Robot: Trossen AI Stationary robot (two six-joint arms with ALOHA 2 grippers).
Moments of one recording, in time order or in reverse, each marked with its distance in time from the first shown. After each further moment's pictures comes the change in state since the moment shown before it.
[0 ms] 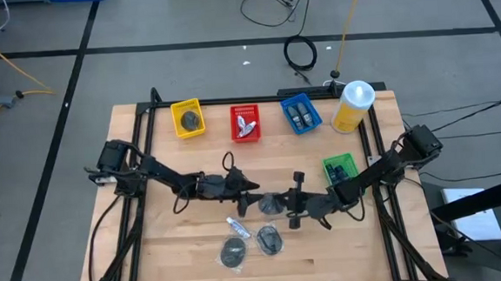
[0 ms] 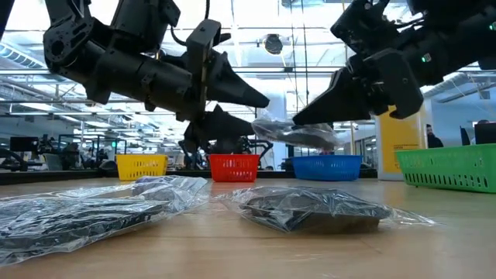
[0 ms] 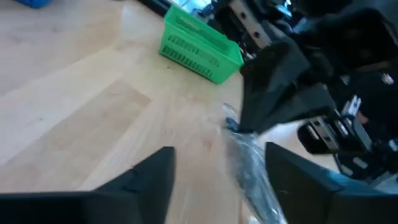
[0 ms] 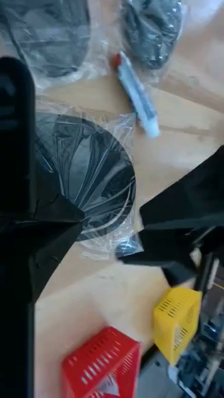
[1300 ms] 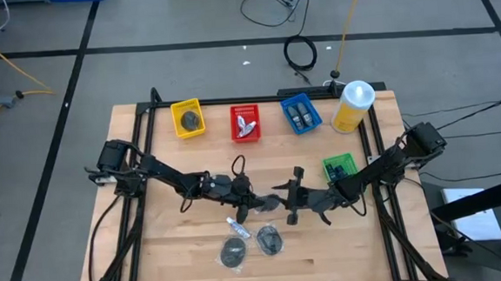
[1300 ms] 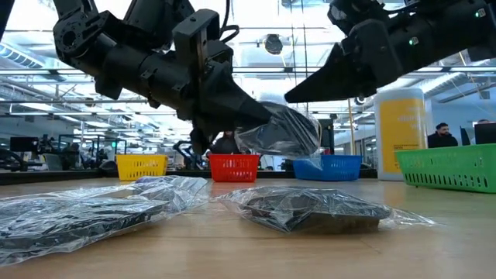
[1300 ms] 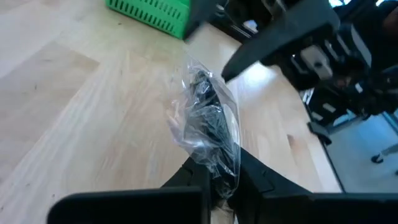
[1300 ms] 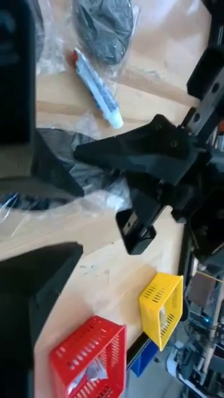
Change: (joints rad) left arm 0.000 -0.002 0.070 -0.164 0.213 0.062; right arm -0.030 -0.057 0.001 0.038 -0.005 0.013
